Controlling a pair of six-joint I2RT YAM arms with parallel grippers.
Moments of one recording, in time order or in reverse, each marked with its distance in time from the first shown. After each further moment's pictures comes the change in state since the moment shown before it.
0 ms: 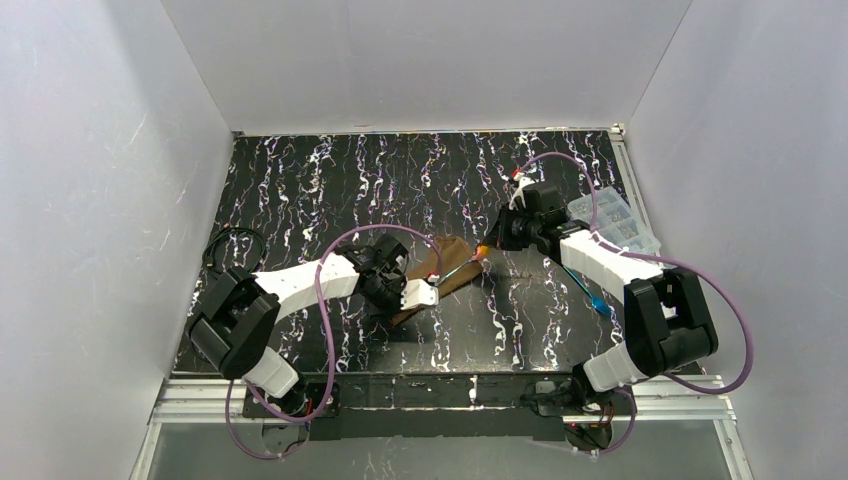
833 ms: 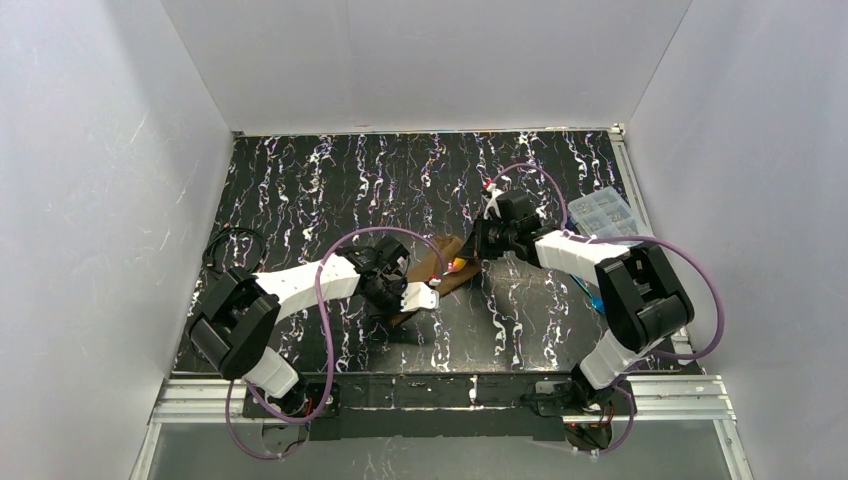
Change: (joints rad) left arm -0.012 0.000 -0.003 0.003 -0.014 0.050; right arm 0.113 0.155 -0.007 0.146 -0.087 0.088
